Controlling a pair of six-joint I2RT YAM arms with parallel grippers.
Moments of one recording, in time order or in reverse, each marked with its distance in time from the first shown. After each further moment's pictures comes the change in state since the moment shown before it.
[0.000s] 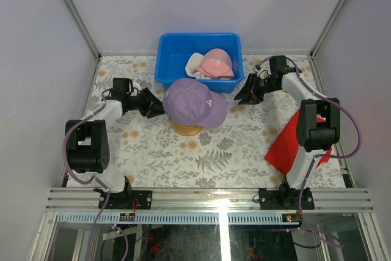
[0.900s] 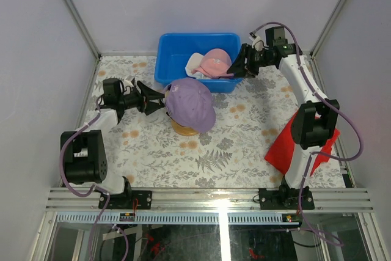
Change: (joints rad) left arm 0.061 -0.127 -0.133 0.359 0.140 -0.372; right arm 0.072 0.035 0.408 -0.098 0.077 -0.031
